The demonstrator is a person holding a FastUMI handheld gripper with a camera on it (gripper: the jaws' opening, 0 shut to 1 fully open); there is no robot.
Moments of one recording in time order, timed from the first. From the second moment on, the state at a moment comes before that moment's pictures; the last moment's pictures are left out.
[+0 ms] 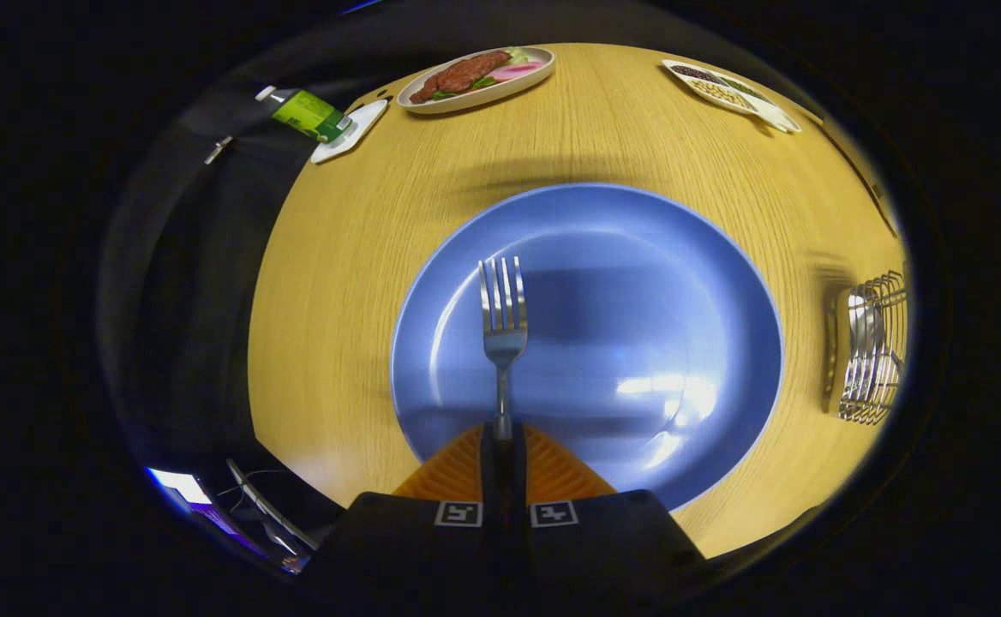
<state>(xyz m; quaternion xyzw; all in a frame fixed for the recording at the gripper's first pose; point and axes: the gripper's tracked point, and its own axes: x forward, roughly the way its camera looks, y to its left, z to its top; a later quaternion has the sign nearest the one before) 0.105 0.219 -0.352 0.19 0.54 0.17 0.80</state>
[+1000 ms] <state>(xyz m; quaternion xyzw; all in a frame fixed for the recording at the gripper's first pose) 0.072 -0.017 -0.219 0.16 0.54 0.18 0.81</state>
